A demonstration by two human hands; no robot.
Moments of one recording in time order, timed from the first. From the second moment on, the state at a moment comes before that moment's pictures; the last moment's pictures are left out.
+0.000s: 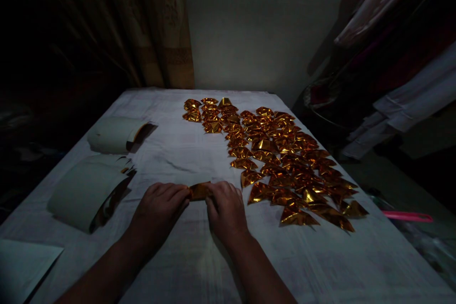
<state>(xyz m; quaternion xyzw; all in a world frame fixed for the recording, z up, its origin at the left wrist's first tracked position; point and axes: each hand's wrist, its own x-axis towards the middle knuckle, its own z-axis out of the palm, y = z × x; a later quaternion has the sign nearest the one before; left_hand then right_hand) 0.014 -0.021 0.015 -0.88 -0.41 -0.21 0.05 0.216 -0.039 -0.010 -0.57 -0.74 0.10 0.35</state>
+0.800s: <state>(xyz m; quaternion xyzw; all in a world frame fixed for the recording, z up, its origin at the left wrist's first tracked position) 0.016 -0.030 0.014 -0.90 -0.38 -0.23 -0.03 0.233 -0.033 -0.003 -0.50 -0.78 0.15 0.35</state>
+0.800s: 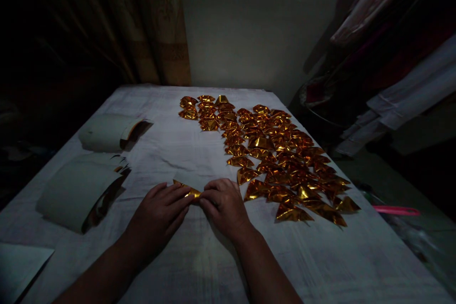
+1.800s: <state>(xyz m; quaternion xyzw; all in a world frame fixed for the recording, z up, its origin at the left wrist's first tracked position) 0.017 -0.033 0.019 -0.91 -0.37 -0.19 -0.01 0.212 -0.035 0.002 -0.63 -0.73 0.09 0.27</state>
